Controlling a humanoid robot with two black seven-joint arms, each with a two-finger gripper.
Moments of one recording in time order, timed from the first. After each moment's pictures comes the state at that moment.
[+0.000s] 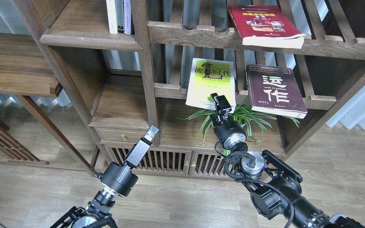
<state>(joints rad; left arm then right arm) 0.04 0.00 -0.93 -1.33 0.27 -0.49 -0.21 0.39 0.01 0.90 0.93 0.53 0.16 0.24</state>
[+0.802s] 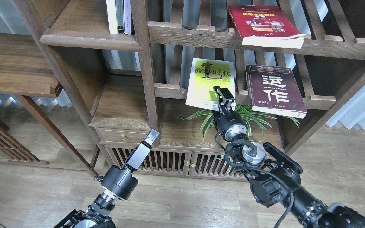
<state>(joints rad) 0.04 0.00 -0.92 -1.32 0.28 -0.49 -0.21 0.46 0.01 0.91 0.88 0.65 0.16 0.23</state>
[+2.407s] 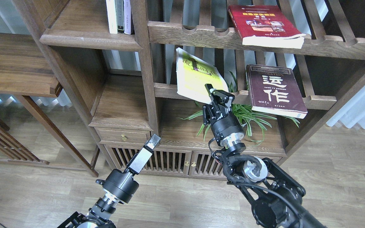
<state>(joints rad) 0.04 0.00 -0.91 -1.29 0.28 -0.49 -0.21 0.21 0.01 0.93 1.31 0.66 0.42 0.20</state>
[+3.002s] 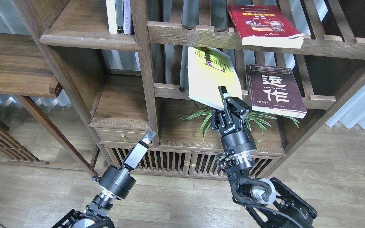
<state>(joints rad) 0.04 0.00 -1.00 -1.31 0.27 -0.49 -0.21 0.10 -0.06 0.86 1.38 0.64 0.58 0.19</state>
